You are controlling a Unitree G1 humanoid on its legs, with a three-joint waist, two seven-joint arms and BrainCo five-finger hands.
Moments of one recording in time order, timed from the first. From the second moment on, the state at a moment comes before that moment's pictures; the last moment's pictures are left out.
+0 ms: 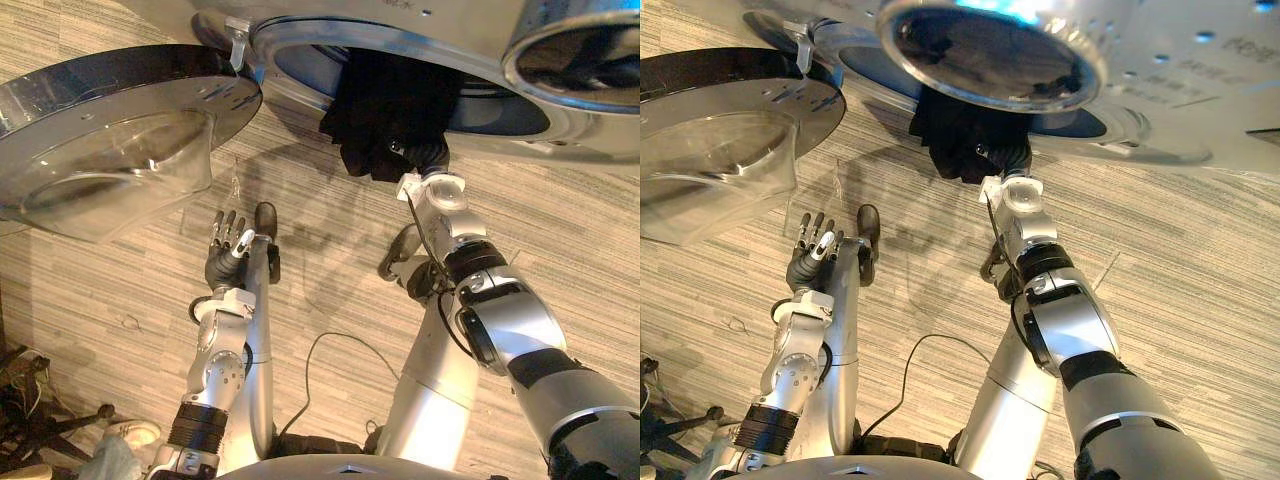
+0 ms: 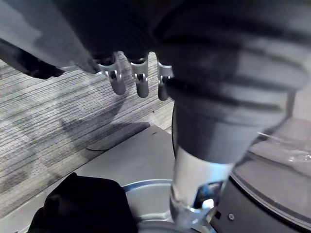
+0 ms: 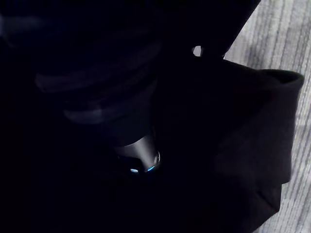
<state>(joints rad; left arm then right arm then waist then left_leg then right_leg) -0.08 -0.01 -0.13 0.07 -0.86 -0.21 0.13 -0.98 -0.35 0.17 0.85 0.60 -0.09 -0.28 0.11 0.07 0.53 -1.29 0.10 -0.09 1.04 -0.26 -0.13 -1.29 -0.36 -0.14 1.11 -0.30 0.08</state>
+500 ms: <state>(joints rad) -0.02 -0.01 -0.13 0.06 -0.86 -0.20 0.12 -0.80 -0.22 -0.09 0.21 0.67 -0.26 -0.32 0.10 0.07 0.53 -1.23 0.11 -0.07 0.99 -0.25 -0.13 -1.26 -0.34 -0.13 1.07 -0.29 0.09</state>
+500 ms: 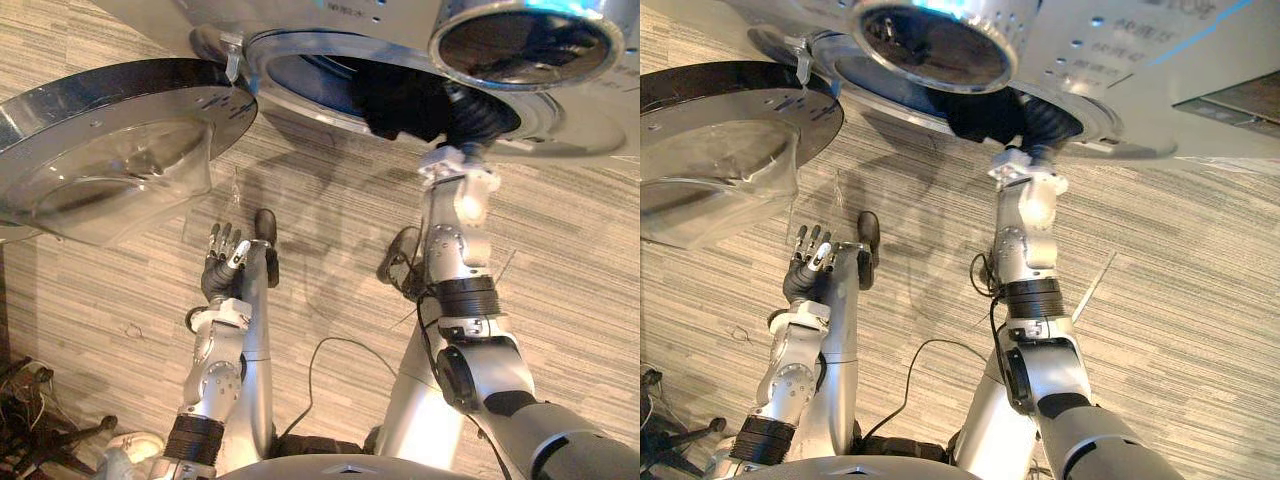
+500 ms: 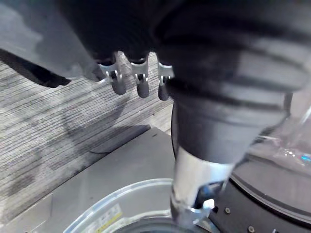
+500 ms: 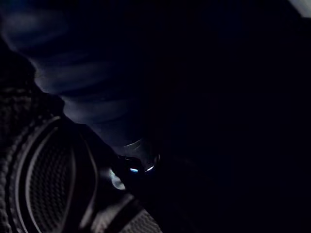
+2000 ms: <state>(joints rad) 0.05 0.03 -0.36 -0.06 -0.84 -0.22 0.05 -1.17 -0.56 0.70 0.40 0.76 -0.12 -0.03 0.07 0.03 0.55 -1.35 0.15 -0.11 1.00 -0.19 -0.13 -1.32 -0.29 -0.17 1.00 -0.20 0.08</state>
